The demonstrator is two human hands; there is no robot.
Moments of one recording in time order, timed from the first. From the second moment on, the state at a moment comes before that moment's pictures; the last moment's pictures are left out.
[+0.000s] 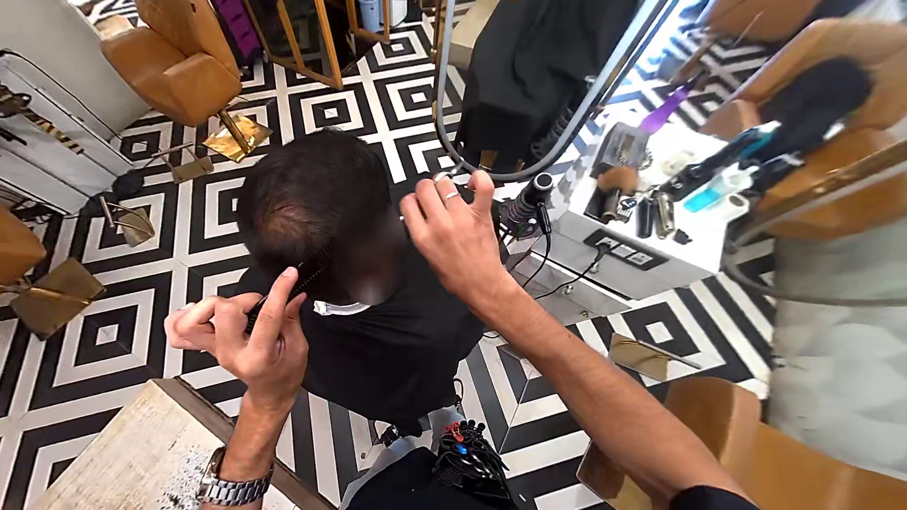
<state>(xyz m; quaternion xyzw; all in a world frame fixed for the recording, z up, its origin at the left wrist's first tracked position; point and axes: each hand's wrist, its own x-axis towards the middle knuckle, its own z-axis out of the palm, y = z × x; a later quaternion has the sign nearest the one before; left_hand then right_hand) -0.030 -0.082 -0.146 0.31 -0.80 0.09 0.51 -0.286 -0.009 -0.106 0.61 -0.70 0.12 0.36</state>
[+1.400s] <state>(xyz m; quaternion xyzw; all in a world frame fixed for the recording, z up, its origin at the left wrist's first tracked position) 0.001 -0.129 -0.135 0.19 -0.86 -0.04 0.47 -0.268 0.018 -0.098 0.60 -0.76 0.09 0.23</state>
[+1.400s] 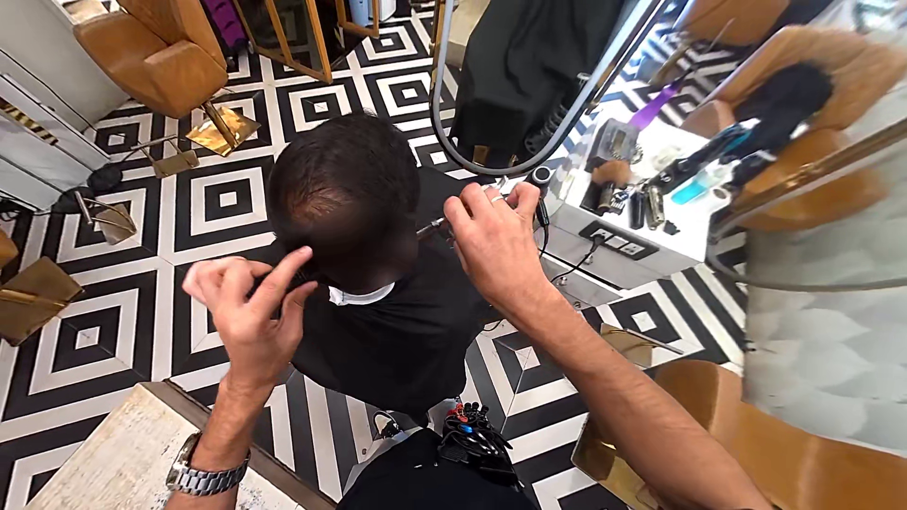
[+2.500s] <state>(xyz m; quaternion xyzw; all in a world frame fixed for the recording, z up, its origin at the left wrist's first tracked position) 0.022 -0.180 -0.129 0.09 -0.88 -0.04 0.47 -0.188 0.016 -0.119 0.50 -0.81 0.07 0.30</state>
